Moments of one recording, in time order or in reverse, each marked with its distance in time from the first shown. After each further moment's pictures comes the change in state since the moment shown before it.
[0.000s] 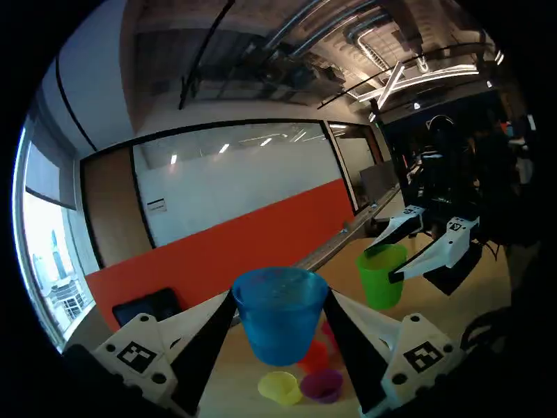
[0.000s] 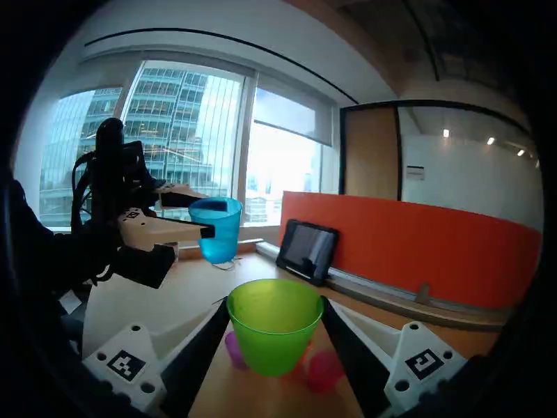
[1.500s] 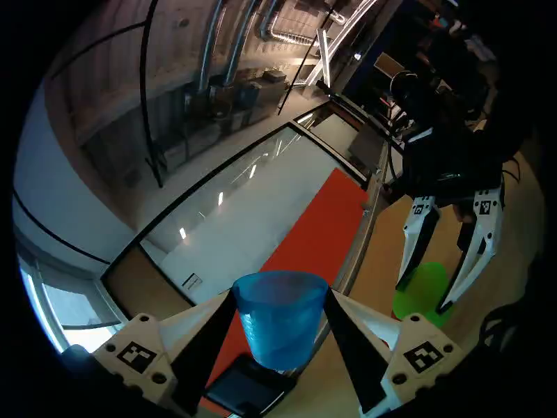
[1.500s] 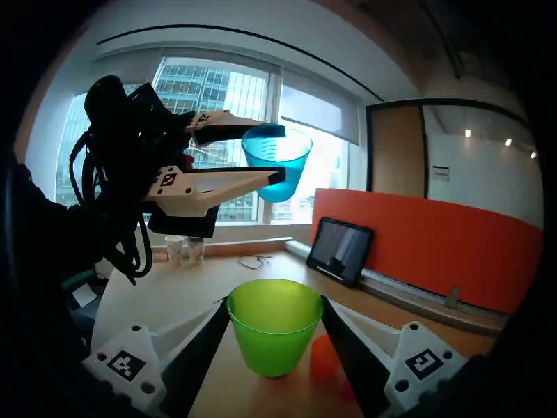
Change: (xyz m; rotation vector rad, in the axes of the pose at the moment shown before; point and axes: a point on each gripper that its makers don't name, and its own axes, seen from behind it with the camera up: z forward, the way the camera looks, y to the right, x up) left arm 0.073 -0.012 0.009 0.072 0.087 0.543; right arm -0.009 -0.053 0.035 0.129 -0.008 -0.020
